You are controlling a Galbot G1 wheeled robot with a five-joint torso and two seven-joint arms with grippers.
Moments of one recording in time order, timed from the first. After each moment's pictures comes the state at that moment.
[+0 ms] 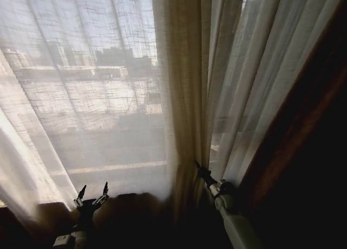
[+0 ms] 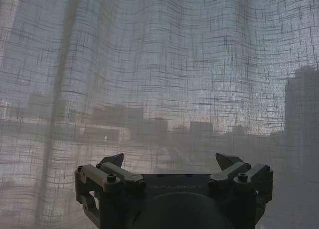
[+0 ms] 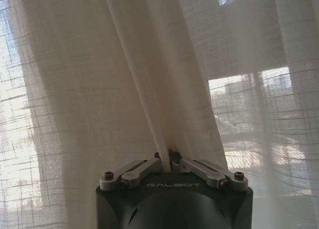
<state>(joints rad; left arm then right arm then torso) 1.66 -1.43 -0.80 -1.98 -0.37 -0.29 0.11 -0.99 1.30 0.44 1.33 0.44 0.17 -0.32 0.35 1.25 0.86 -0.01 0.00</state>
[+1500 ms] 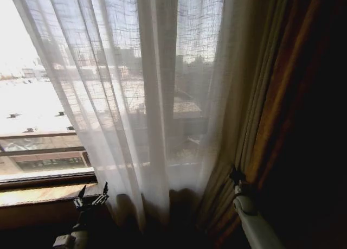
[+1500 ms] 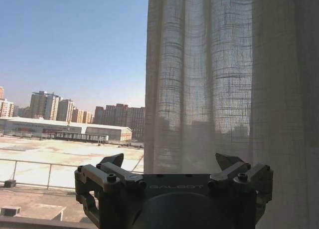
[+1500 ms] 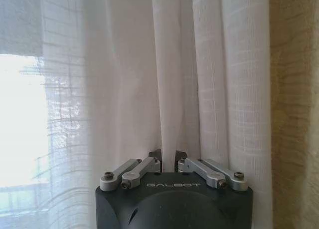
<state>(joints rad) 1.66 -1.43 -0.80 -1.98 -0.37 -0.29 0.11 -1.07 1.19 0.54 1.41 0.35 0.08 0.05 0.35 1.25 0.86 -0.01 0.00</state>
